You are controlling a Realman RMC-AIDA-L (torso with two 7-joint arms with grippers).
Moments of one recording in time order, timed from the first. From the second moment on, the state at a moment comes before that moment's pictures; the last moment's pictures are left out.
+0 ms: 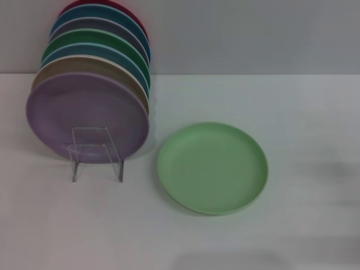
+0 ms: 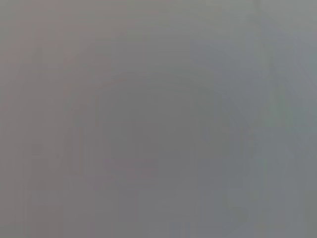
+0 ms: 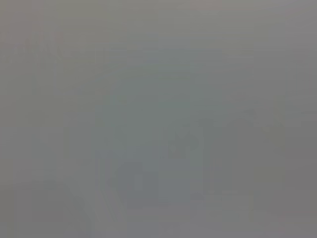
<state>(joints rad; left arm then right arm) -0.09 -2.07 -1.30 -0.14 2.56 1.60 -0.07 0.25 2.09 2.42 0.19 -0.61 1.52 -2.68</state>
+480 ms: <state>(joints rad) -0.13 -2.07 -1.33 -0.13 2.57 1.51 -0.06 0.23 2.09 2.30 0.21 -0.61 1.76 -2.69</state>
